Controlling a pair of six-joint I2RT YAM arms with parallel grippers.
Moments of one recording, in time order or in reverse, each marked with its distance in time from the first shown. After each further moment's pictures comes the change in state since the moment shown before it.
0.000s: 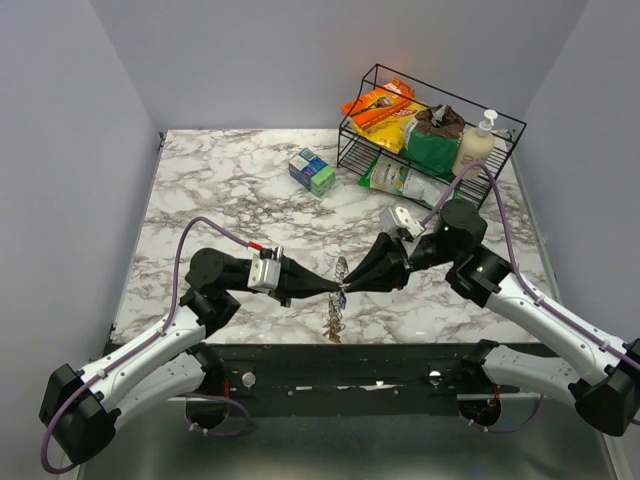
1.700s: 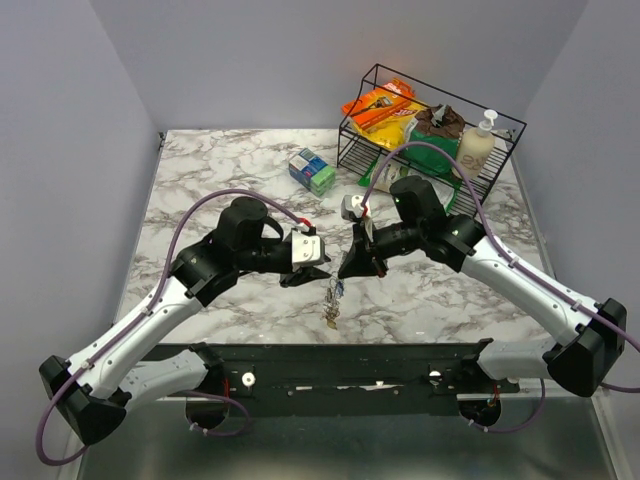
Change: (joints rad) left arm 0.001 0.144 0.483 -1.172 -0.275 0.582; right arm 0.011 0.267 0.293 -0.642 0.259 -0.268
